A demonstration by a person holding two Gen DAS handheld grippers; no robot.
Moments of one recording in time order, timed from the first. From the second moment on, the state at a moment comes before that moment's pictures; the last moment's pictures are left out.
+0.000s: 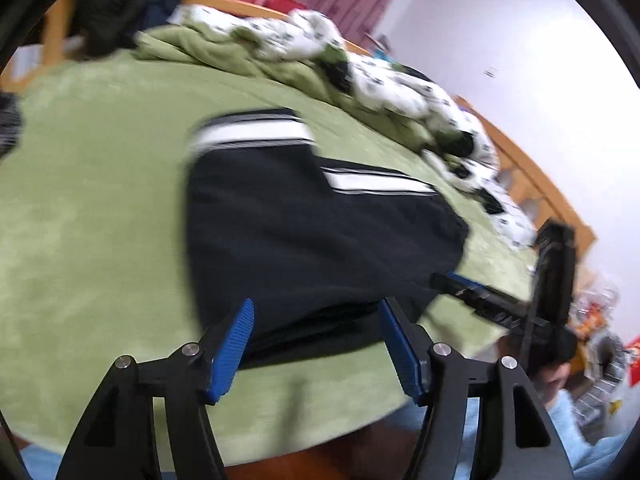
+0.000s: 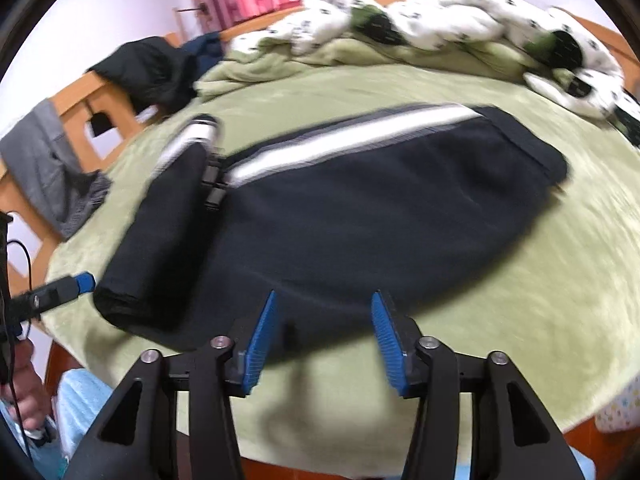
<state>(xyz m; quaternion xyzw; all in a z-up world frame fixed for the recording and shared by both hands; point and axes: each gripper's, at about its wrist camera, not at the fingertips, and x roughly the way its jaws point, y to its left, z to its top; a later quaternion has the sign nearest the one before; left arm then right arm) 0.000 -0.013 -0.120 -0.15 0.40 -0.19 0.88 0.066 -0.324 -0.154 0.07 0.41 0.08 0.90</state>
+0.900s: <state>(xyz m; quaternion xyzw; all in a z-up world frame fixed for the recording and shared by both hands) 0.019 -0.001 -0.151 -0.19 0.44 -0.12 0.87 0.107 -0.302 -0.085 0.02 0.29 0.15 0.94</state>
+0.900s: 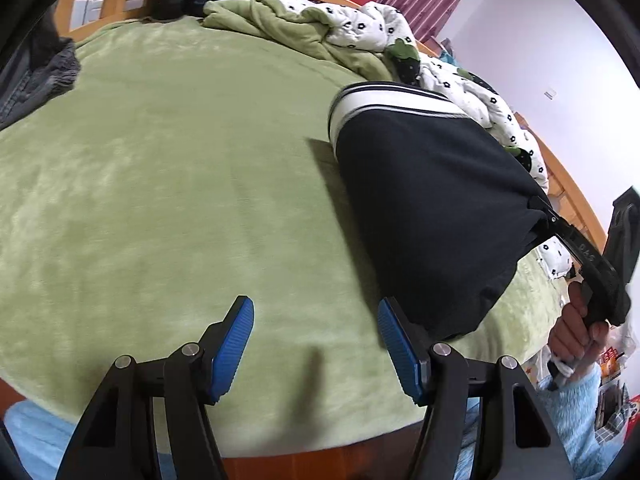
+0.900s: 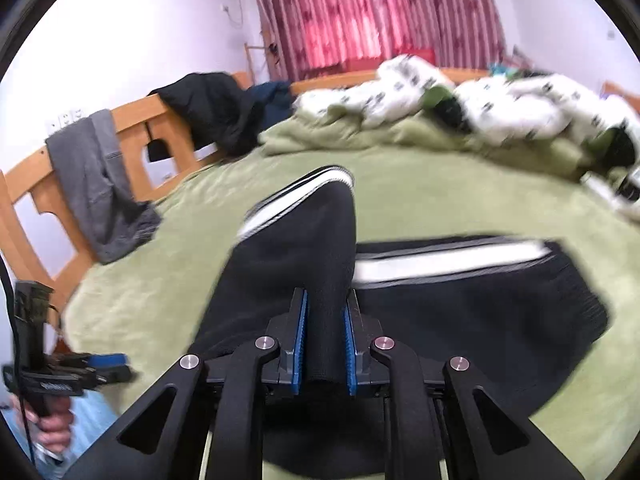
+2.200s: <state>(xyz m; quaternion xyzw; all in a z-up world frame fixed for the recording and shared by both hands) 0.032 -0.151 -0.163 -0.08 0.47 -0.21 0.85 0.103 -0.517 -0.132 0.03 0.34 -0.02 0.94</state>
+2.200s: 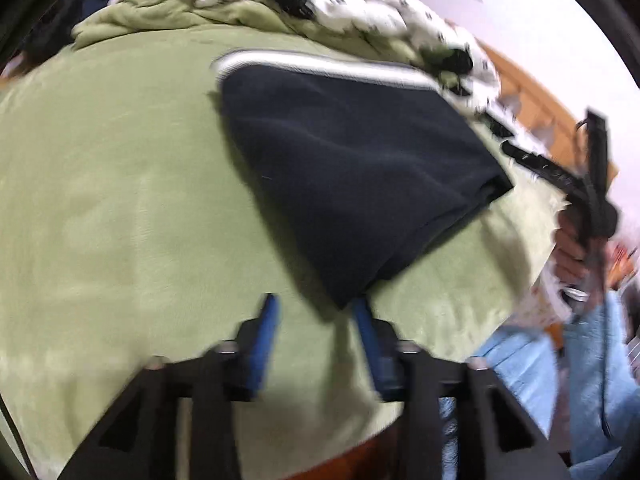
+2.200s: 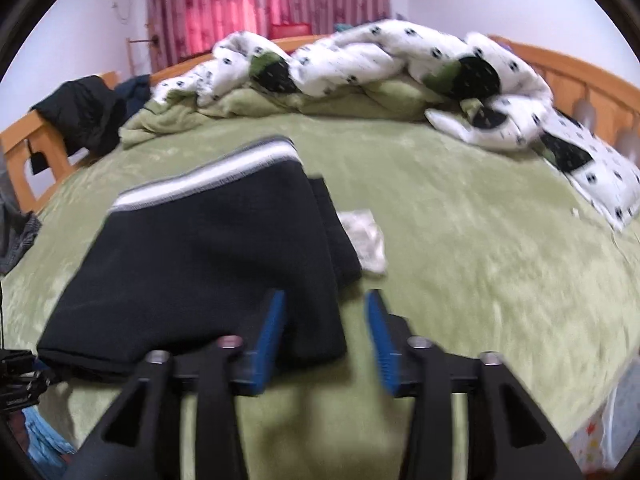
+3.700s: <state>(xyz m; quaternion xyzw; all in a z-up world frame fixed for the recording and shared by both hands) 0.200 0.016 -0.125 -0.21 0.44 -0.19 0.85 0.240 -0.412 -0.140 0.27 0.41 0.24 0.84</state>
